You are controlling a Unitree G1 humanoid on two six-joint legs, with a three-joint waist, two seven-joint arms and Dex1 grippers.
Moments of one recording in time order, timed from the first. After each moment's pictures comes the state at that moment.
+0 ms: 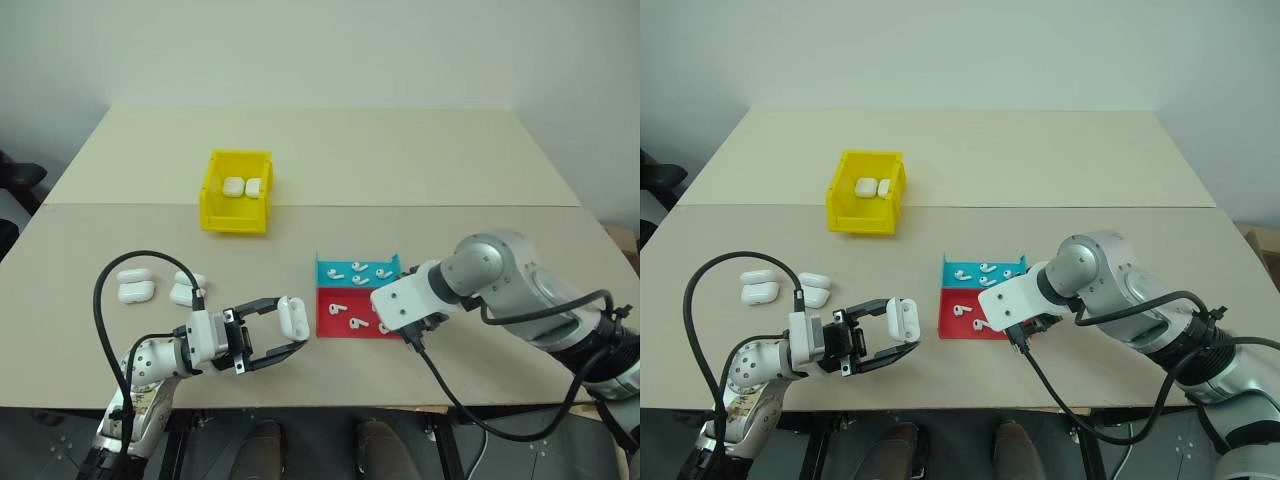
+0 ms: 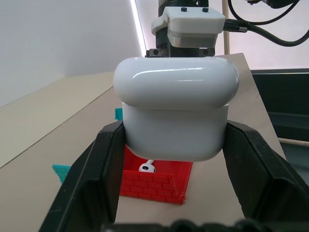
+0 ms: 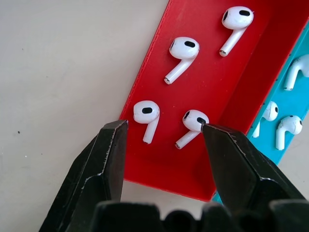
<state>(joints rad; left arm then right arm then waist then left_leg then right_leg) 0.03 0.54 -0.05 -0.21 -0.46 -0.28 -1.08 -0.77 -0.90 0.63 -0.35 -0.23 0.40 1.42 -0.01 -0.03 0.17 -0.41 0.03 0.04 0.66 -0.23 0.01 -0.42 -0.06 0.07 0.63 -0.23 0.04</state>
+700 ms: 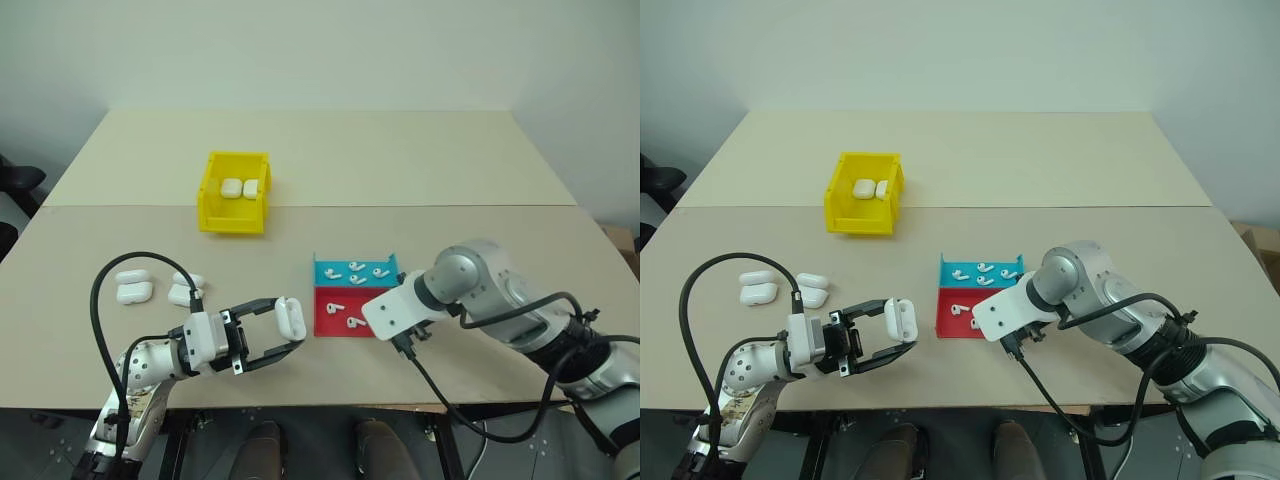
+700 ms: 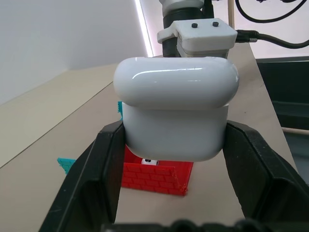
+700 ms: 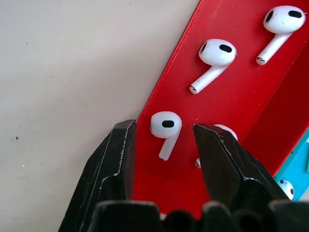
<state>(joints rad) 0.05 0.56 -0.04 -0.23 -0.43 -0.28 -1.05 -0.74 -0.83 0.66 -0.28 -0.31 0.31 1.44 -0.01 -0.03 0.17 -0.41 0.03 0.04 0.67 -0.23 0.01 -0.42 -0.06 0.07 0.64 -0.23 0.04</state>
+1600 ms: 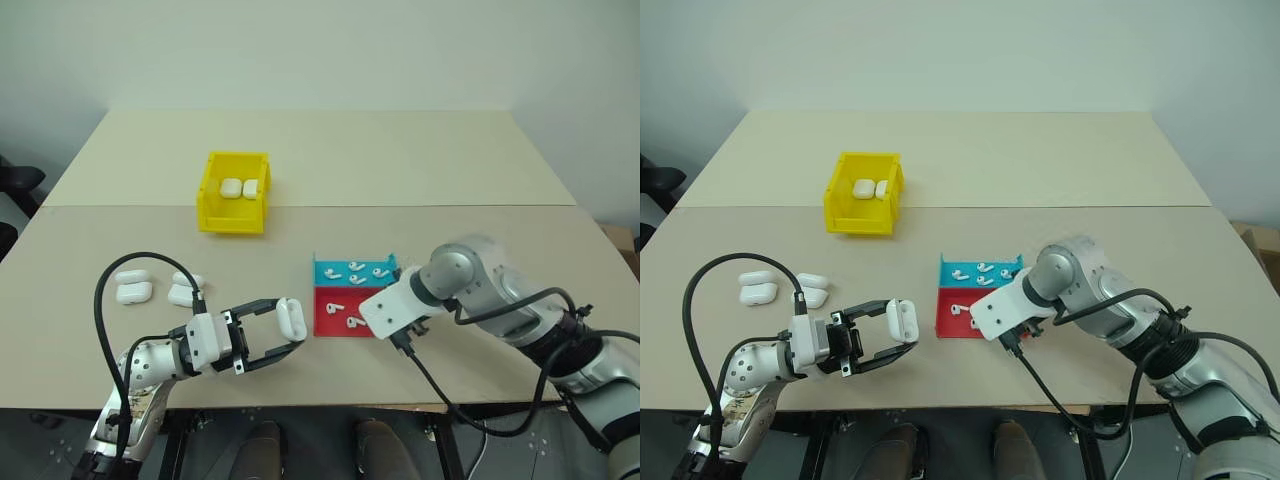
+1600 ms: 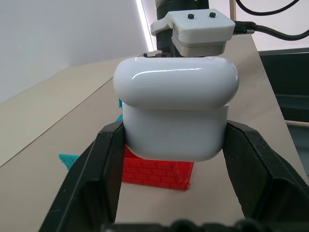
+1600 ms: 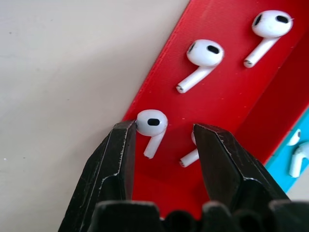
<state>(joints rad) 0.05 0.56 -0.04 -0.23 -0.40 -0.28 -1.04 -0.78 -0.80 0.65 -0.23 -0.34 0.25 1.46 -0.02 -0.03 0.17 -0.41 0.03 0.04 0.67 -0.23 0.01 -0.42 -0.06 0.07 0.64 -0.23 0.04</state>
